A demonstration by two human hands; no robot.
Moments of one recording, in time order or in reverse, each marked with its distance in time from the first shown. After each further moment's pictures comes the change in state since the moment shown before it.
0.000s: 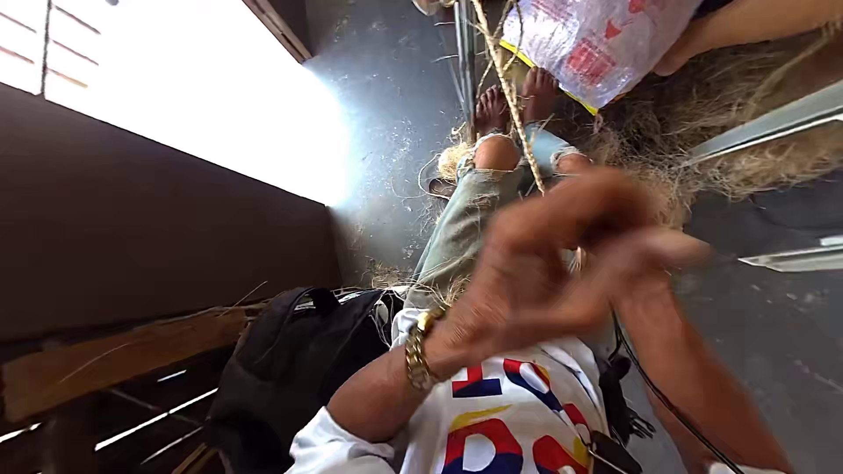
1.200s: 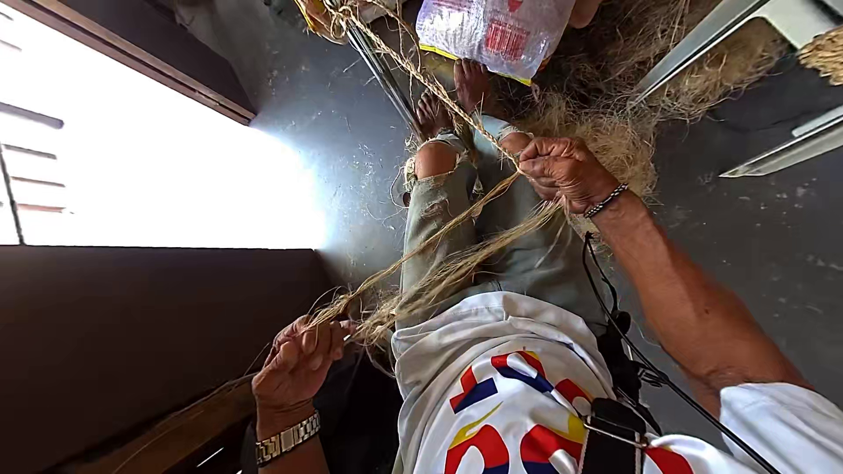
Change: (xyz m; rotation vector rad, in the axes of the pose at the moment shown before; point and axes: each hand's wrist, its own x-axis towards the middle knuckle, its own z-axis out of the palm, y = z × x) left_hand -0.172 -0.071 -0.209 -0.701 0.039 -0.464; right_hand 0.014 0.002 -0.063 -0.041 0.086 0.009
